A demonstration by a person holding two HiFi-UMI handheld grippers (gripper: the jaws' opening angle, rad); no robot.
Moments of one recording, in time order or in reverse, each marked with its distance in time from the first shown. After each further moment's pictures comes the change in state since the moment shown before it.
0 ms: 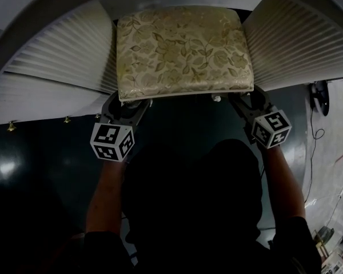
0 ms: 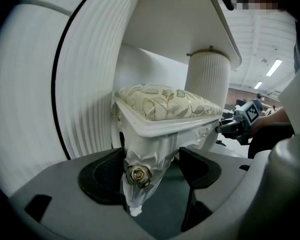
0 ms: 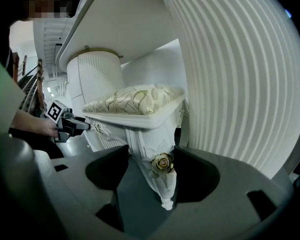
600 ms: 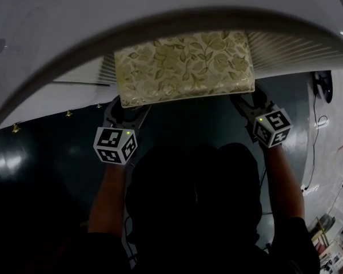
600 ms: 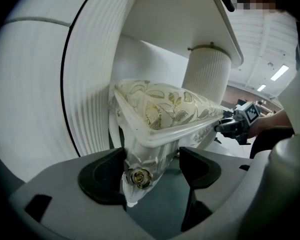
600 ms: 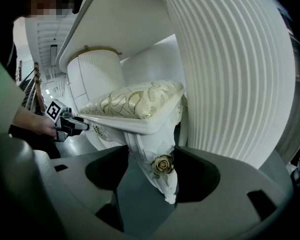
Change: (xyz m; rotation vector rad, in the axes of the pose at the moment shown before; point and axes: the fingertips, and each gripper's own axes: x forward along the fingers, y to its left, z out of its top) left arm -0.002 -0.001 -0.002 -0.065 0.113 -0.024; right arm 0.001 0.001 0.002 0.059 0.078 0.000
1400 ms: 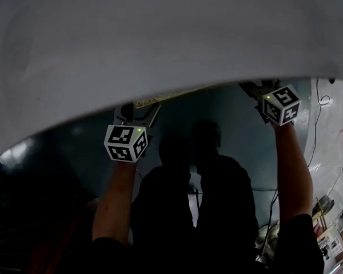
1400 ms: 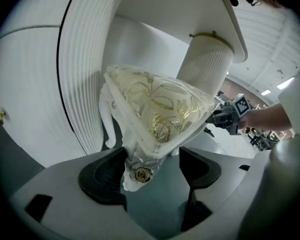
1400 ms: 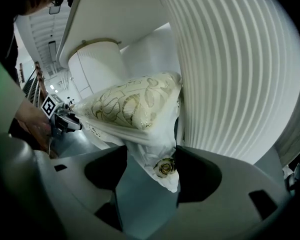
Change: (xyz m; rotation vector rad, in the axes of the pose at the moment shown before) left arm 0.026 -0.056 -0.061 -0.101 0.207 -0.041; right arm 0.004 -0.050 -0.047 0.004 0.187 0.068
